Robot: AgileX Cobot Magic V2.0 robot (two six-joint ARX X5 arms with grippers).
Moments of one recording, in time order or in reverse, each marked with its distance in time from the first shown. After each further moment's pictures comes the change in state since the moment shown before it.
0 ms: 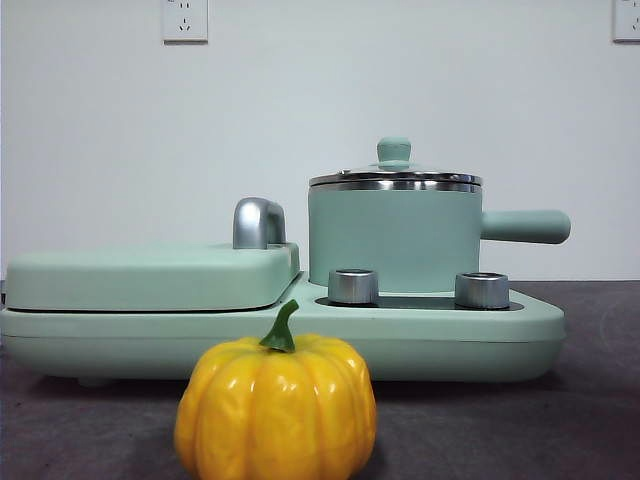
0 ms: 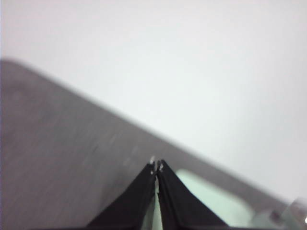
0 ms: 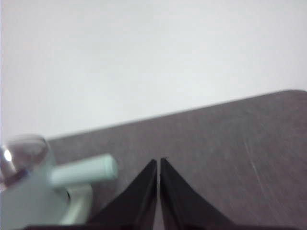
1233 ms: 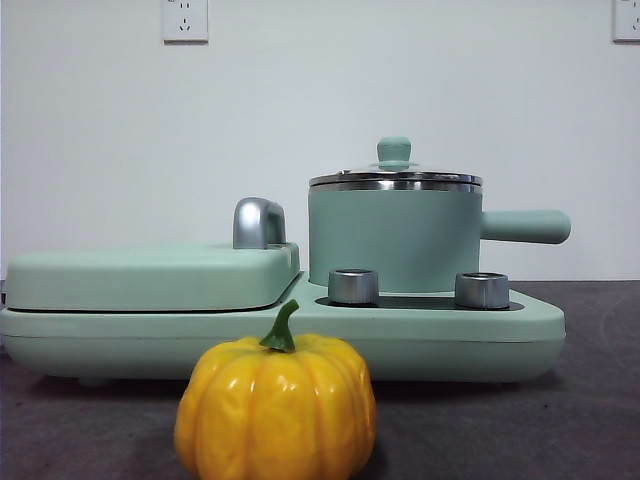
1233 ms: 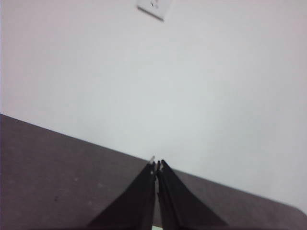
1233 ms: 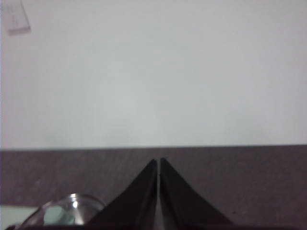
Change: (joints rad) left arm 0.000 0.481 0.676 -0.250 0.111 0.083; right arm 0.000 0.582 0.848 -0.377 -0.185 -0.119
